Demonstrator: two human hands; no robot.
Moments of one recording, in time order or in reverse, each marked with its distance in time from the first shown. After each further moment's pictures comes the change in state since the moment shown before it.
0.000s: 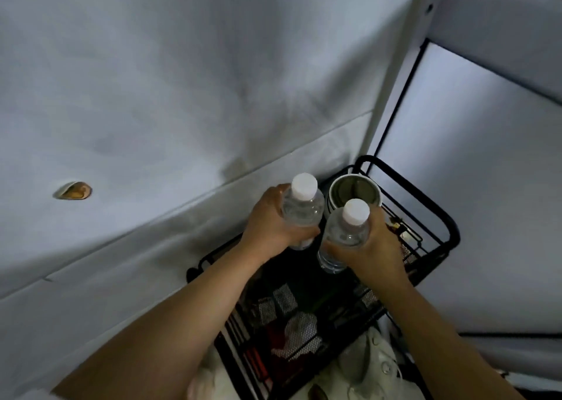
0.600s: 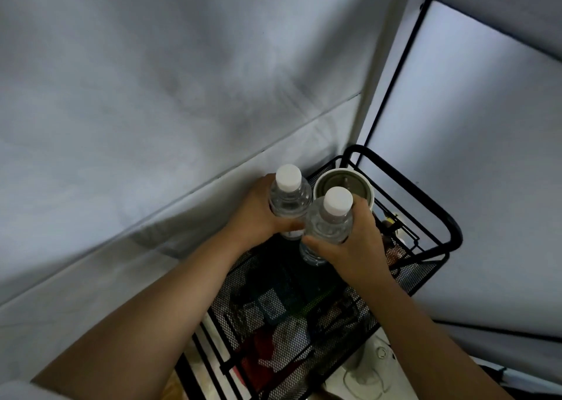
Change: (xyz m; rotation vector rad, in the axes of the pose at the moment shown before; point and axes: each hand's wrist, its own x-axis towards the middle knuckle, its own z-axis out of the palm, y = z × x) left_hand 0.070 -0.026 0.027 -0.039 -0.210 0.057; right_hand 0.046 0.029 0.008 0.027 0.001 -0.008
